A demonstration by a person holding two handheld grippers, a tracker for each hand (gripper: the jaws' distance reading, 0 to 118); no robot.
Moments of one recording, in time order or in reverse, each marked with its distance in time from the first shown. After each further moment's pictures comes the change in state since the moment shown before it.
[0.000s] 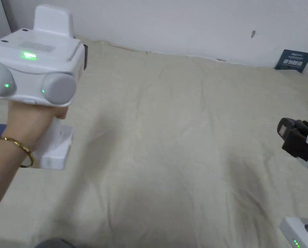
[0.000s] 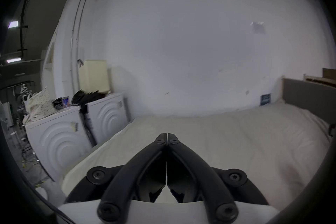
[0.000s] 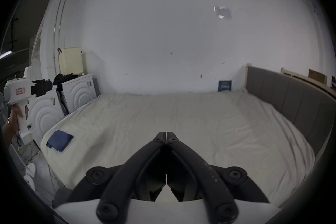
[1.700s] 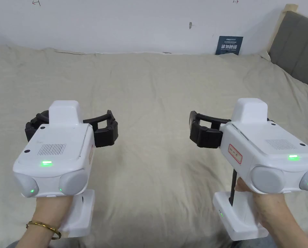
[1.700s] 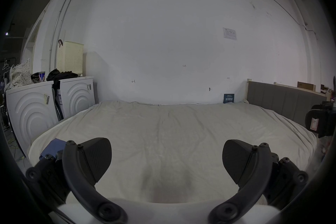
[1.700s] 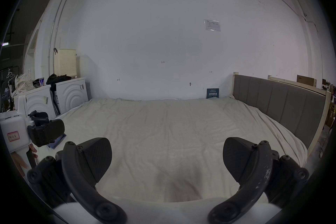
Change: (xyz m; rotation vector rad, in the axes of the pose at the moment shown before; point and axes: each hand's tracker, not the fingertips) left arm 0.092 -0.102 0.082 -0.060 -0.201 0.107; right arm -0.010 -0.054 0.037 0.062 -0.081 0.012
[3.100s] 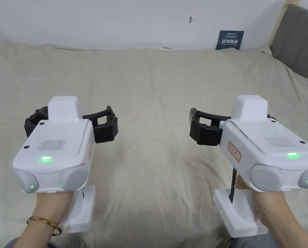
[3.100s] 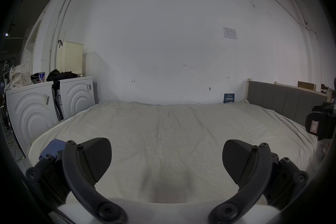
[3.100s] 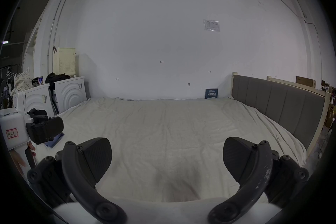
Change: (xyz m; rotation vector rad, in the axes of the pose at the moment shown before) left arm 0.003 0.000 -0.007 -0.002 0.000 0.001; right arm 0.000 -0.003 -0.008 -0.001 -0.010 0.007
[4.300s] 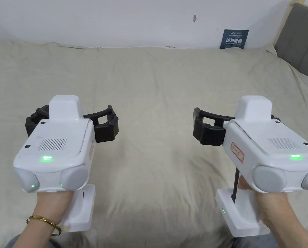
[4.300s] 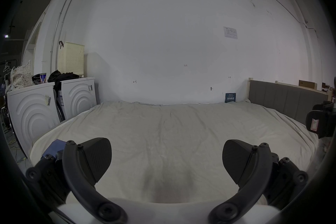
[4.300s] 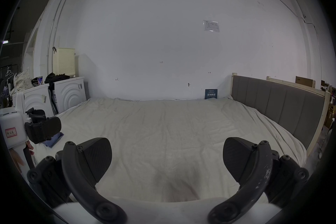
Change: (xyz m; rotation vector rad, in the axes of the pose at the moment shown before) left arm -0.003 -0.001 0.004 0.005 0.012 -0.008; right arm -0.002 -0.003 0.002 0.006 -0.003 0.002
